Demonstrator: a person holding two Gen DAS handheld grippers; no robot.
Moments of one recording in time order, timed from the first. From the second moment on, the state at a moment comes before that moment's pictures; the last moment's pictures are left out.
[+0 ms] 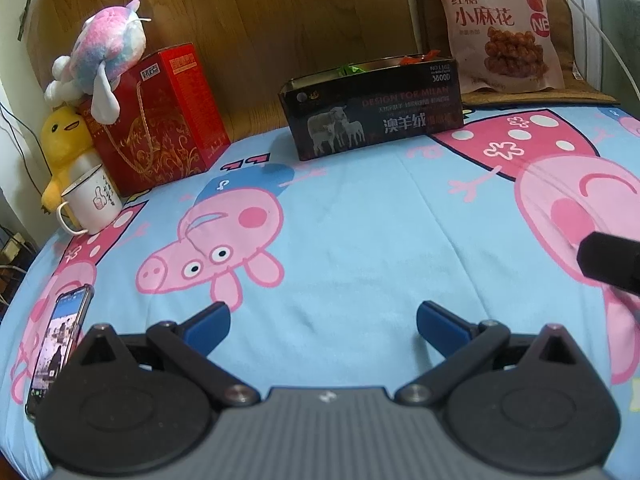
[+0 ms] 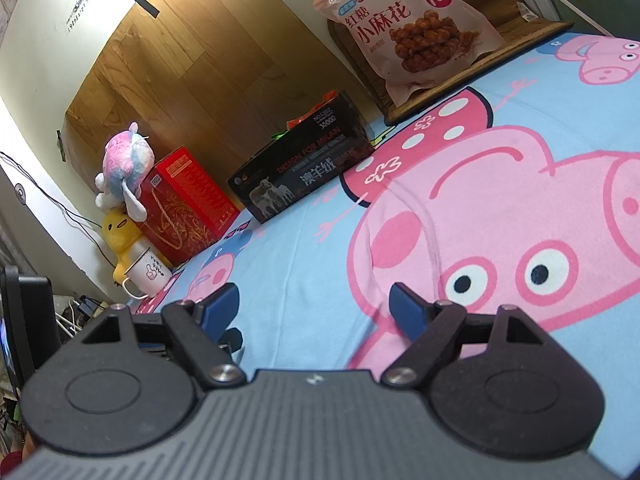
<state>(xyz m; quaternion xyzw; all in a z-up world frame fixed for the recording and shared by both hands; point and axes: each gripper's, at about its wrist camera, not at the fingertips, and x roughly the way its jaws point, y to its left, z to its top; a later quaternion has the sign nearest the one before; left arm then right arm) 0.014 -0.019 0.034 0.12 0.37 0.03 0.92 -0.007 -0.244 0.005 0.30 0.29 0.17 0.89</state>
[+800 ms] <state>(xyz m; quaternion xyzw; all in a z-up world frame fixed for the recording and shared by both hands) 0.014 -0.019 0.035 0.13 0.37 0.03 0.92 -0.007 -0.244 0.005 0.31 0.29 0.17 0.89</state>
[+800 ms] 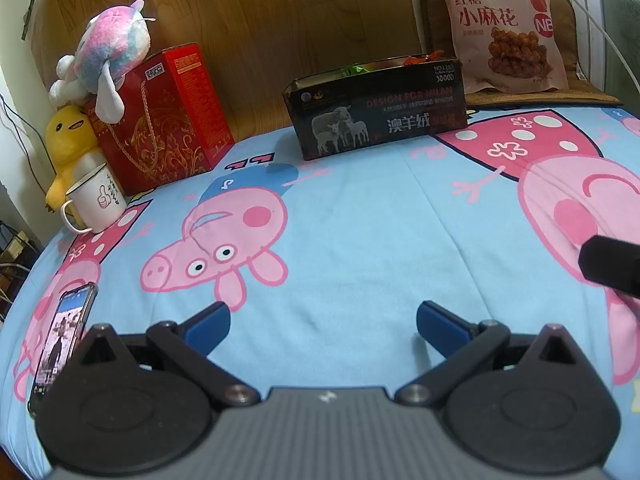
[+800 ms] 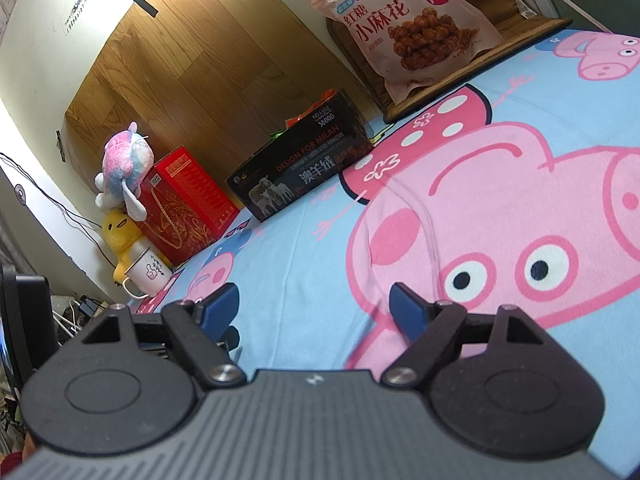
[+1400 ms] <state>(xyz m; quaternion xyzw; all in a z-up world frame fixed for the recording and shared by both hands) 0.014 -0.019 0.035 0.12 0.37 0.02 0.92 -0.008 -0.243 0.004 0.31 0.29 0.17 0.89</state>
